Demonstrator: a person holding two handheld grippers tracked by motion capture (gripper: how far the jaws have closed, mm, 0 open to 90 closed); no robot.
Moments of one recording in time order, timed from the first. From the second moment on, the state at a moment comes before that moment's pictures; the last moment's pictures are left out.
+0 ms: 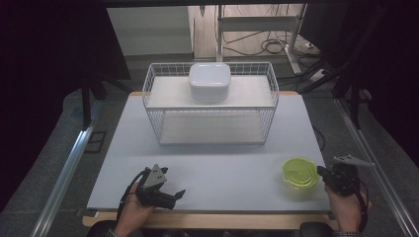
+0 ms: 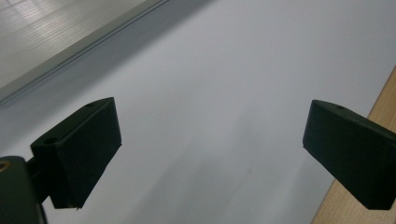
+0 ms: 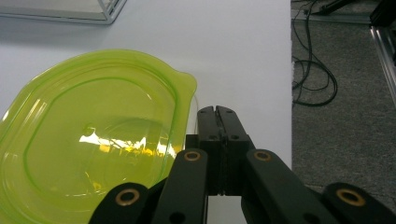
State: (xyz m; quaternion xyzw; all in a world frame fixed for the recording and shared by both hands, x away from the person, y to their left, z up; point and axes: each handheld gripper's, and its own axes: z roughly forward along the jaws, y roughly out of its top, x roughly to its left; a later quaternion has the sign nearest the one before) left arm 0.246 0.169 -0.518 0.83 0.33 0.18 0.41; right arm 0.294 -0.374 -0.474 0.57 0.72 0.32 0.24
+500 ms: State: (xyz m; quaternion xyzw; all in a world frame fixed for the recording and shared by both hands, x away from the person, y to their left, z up) left arm 0.245 0.167 -0.519 0.84 0.33 0.18 0.40; right arm 0.297 -0.337 -0.479 0.54 0.74 0.34 0.19
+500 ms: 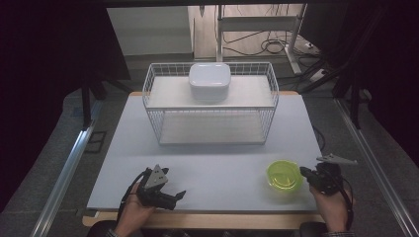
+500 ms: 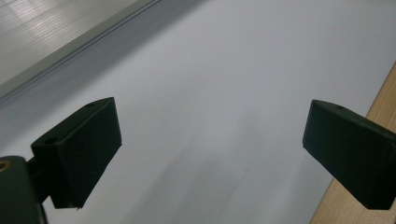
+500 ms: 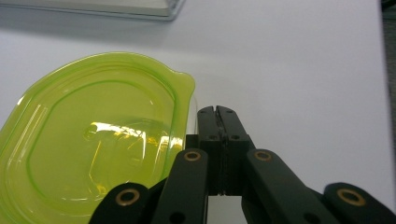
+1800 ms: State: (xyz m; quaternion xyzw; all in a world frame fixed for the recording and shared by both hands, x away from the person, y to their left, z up) left arm 0.245 0.161 -0.521 0.84 0.32 0.17 0.40; right arm 0.276 -0.290 -0.501 0.51 0.79 0.32 0.11
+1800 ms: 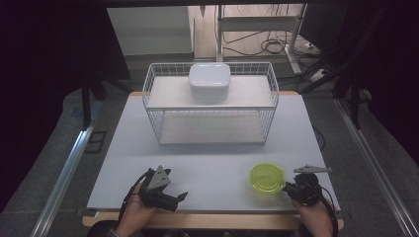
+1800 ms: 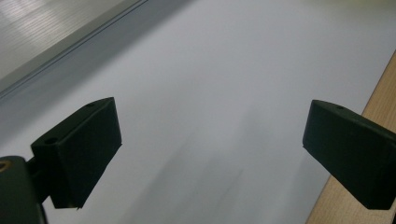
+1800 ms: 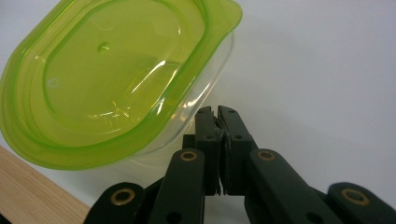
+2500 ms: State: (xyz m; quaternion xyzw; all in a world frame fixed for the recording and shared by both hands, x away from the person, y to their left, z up) left arm 0.246 0.159 -0.522 0.85 0.32 0.17 0.39; right arm 0.299 -0.225 -0.510 0.44 0.83 0.35 0.08
